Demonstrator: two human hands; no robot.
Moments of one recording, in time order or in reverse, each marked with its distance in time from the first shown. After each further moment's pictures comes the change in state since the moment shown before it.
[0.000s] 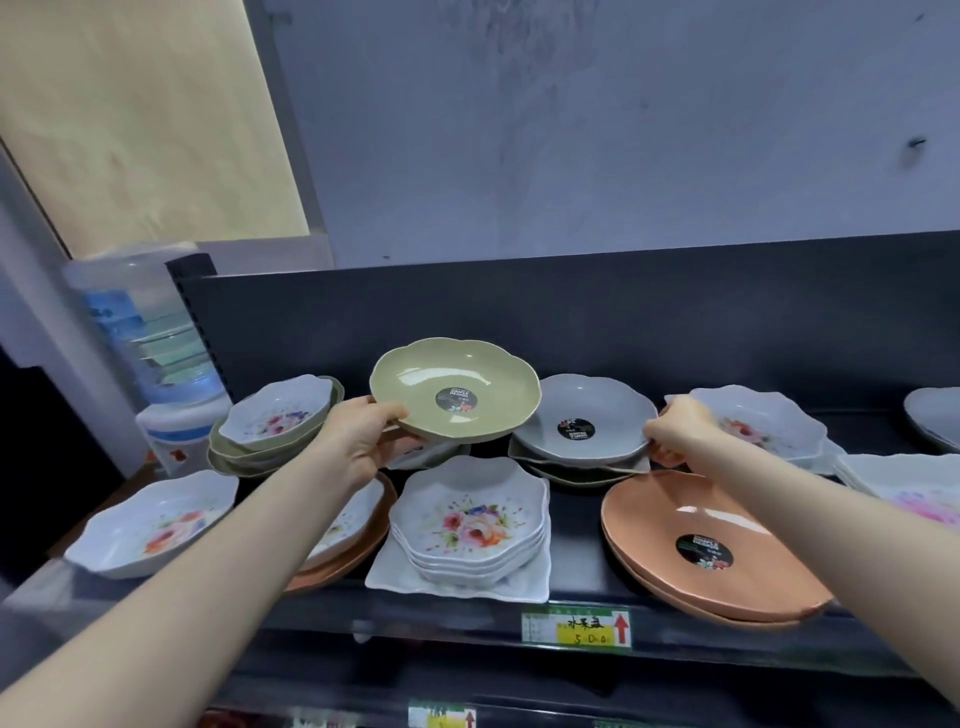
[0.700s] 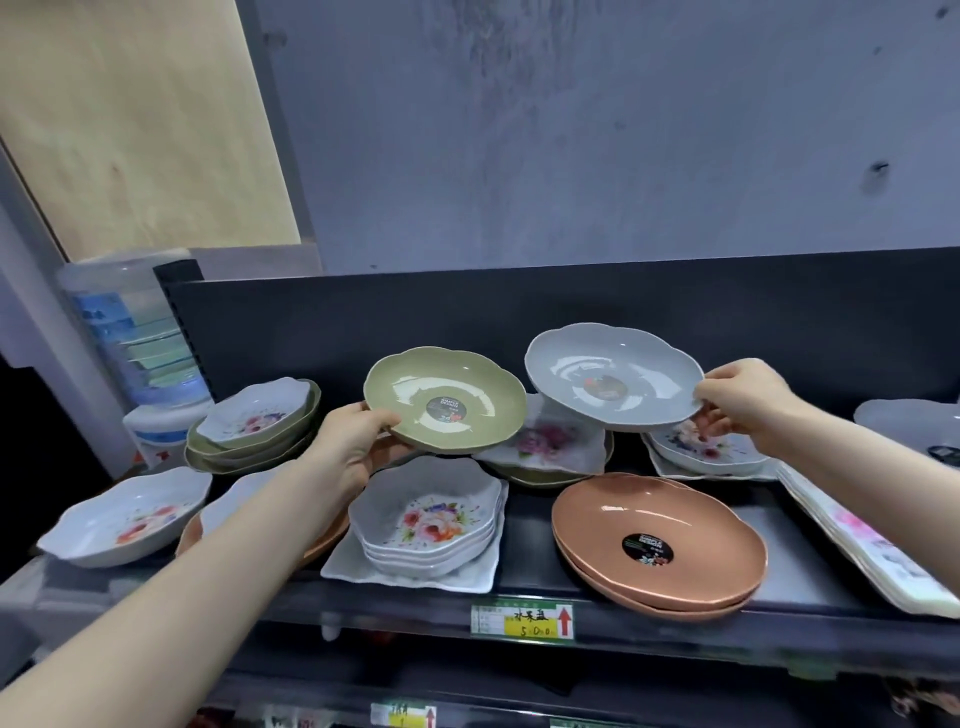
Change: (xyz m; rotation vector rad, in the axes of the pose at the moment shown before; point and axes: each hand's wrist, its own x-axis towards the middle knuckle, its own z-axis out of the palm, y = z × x) left_hand -0.021 -0.018 0.033 -0.010 0.016 0.046; right_hand -0.016 0.015 -0.110 0.241 0.018 -0.119
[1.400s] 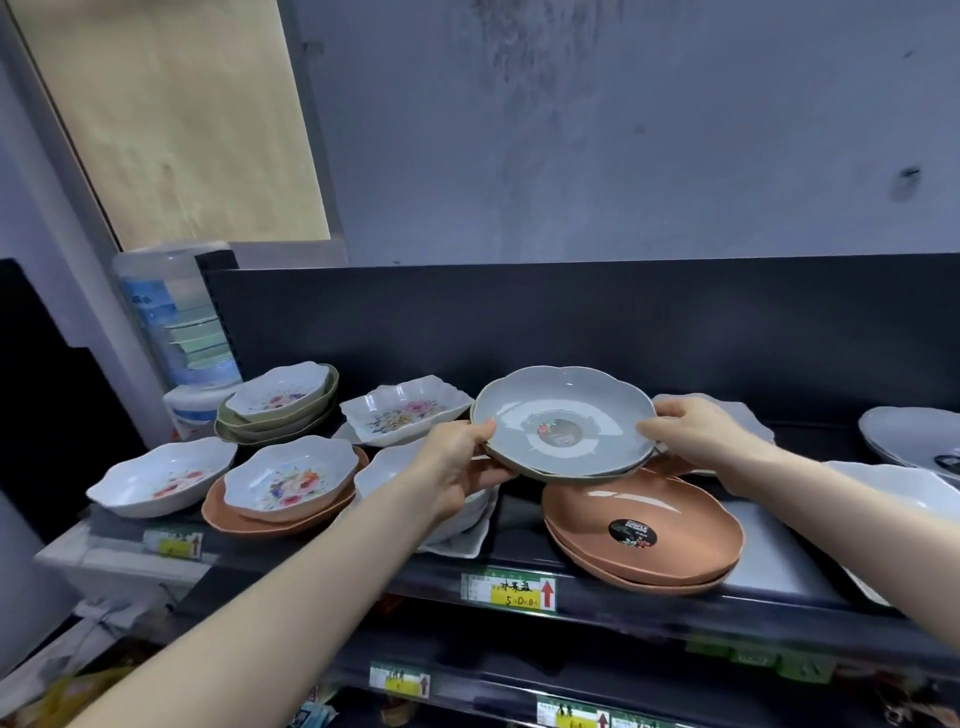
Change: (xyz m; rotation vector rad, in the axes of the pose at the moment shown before) left_hand -0.059 -0.047 0.069 0.021 -0.181 -0.112; right_hand -0.052 0.012 0.019 -0.125 -0.301 -0.110
